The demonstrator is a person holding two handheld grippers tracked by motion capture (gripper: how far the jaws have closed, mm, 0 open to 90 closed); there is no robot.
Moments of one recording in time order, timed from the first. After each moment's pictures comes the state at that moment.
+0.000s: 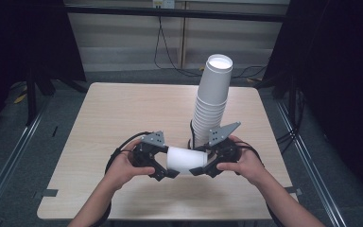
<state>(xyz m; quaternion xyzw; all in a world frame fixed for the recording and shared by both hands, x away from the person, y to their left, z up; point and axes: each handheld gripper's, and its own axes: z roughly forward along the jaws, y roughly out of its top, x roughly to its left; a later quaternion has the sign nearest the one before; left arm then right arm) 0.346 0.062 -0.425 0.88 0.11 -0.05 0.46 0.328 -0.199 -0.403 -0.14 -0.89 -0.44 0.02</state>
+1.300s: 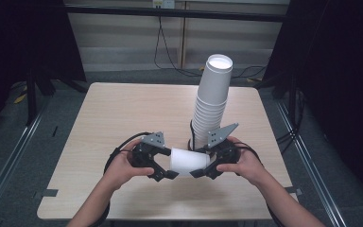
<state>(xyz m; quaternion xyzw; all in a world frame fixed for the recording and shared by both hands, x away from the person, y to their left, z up) 0.344 0.063 -0.422 0.89 0.10 -0.06 0.45 0.329 -0.199 -0.409 -0.14 -0.89 -0.43 0.03</state>
